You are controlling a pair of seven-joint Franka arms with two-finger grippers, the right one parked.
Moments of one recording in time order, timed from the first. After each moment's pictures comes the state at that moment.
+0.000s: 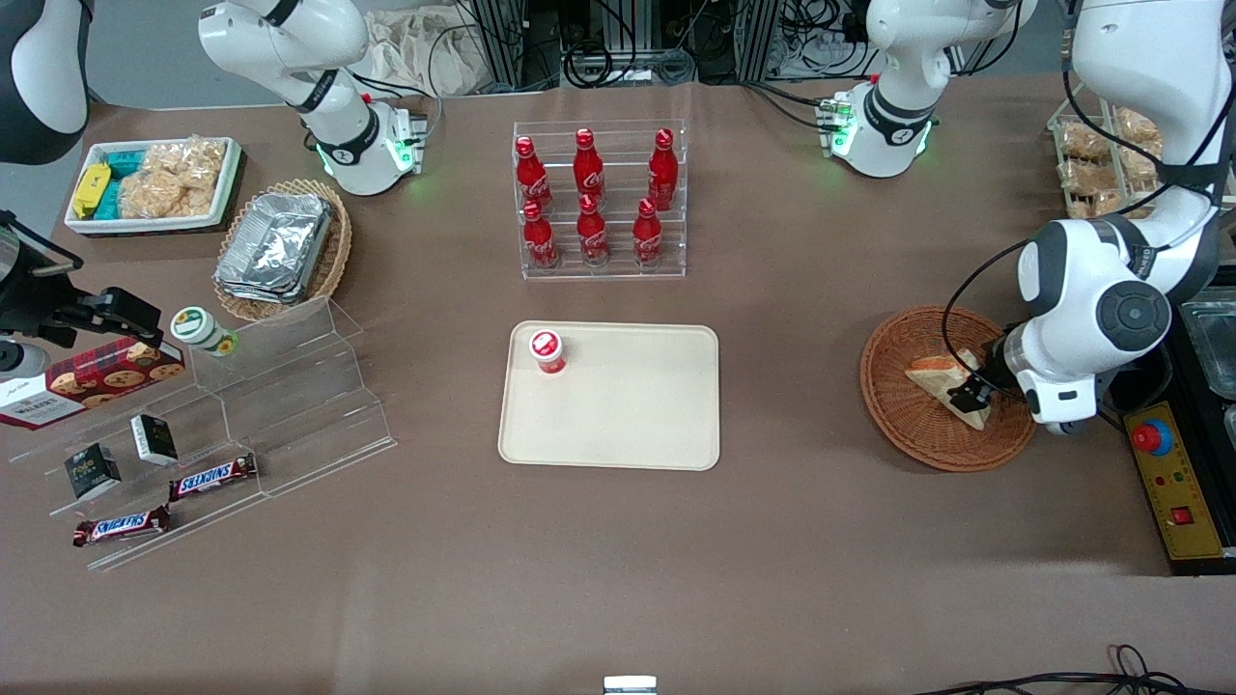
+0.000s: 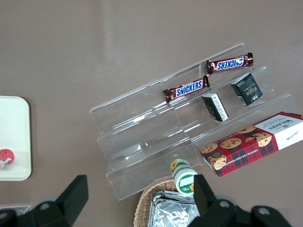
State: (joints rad) arm 0.17 0.27 -0.15 -2.10 0.14 2.24 -0.96
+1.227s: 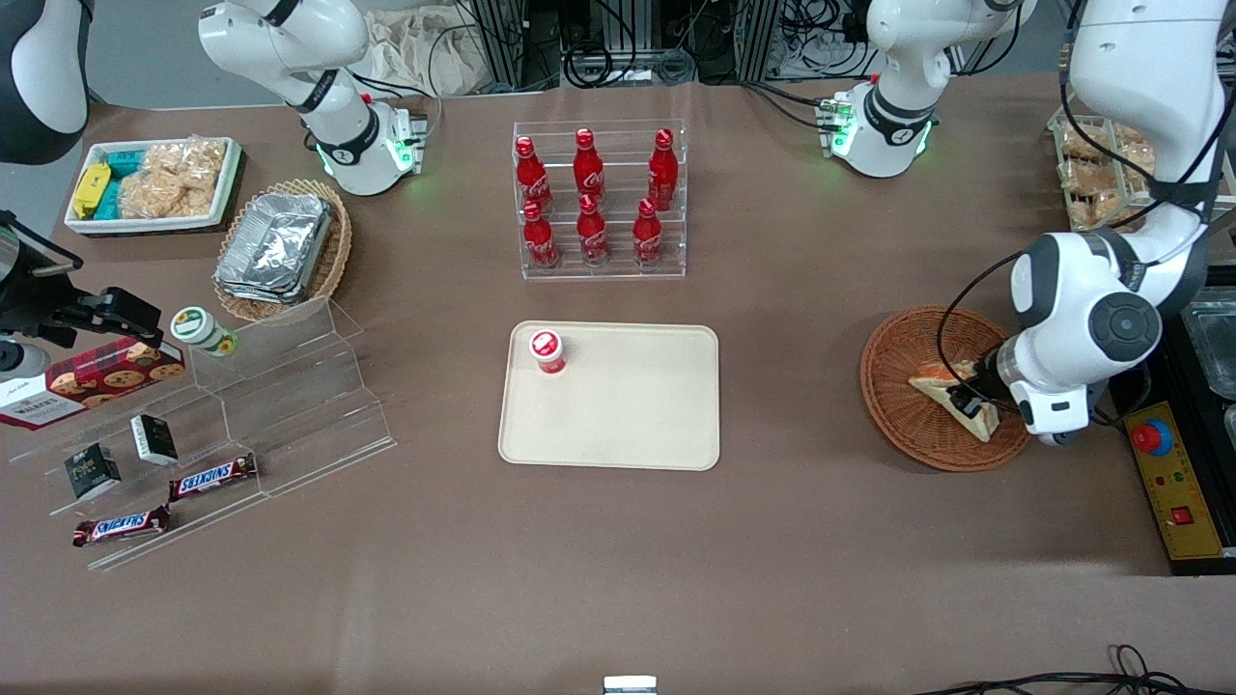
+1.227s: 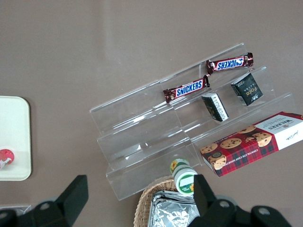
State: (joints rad) arm 0.19 0.30 -0.19 -2.01 0.14 2.18 -0.92
